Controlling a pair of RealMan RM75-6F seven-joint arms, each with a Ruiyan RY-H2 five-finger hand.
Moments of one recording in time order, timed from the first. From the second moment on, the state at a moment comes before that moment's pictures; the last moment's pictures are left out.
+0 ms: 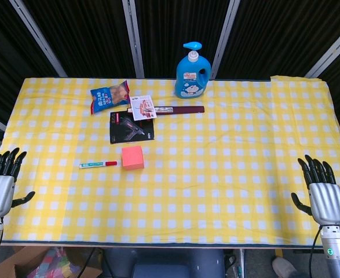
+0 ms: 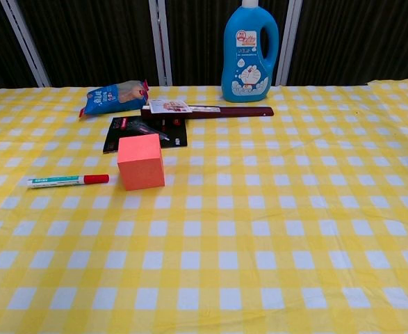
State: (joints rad) left arm -0.14 -1.21 -0.08 -1.61 1.43 1.47 0.21; right arm 0.12 -1.14 0.10 -1.66 -1.42 1.44 -0.14
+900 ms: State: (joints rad) left arm -0.26 -1.23 -0.16 -1.65 1.24 1.30 0.34; right arm 0.12 -1.14 0.10 -1.66 -1.43 1.45 -0.13
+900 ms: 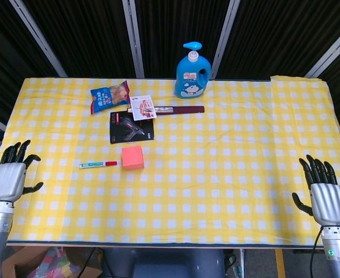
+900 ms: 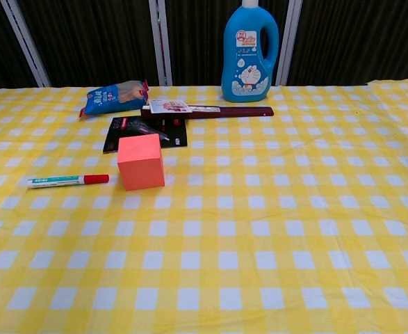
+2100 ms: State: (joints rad) left arm -0.60 -1.65 -0.25 -1.34 0.78 1.10 0.71; right arm 0.12 -1.14 0.10 -1.66 -1.44 1.45 -0.10
